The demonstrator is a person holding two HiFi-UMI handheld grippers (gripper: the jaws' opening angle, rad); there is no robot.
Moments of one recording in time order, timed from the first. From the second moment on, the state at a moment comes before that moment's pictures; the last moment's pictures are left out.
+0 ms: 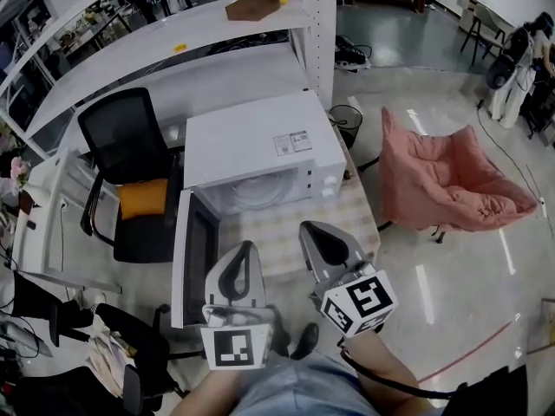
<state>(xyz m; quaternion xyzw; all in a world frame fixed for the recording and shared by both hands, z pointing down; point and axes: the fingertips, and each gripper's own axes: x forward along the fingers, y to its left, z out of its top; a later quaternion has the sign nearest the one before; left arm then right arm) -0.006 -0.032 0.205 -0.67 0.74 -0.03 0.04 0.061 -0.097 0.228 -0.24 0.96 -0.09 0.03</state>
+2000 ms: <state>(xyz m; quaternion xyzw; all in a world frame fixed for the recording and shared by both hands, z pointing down) -0.091 -0.146 0.312 -0.64 0.77 -0.01 -0.02 -0.035 -0.199 0.351 -0.19 0.97 -0.15 -0.05</state>
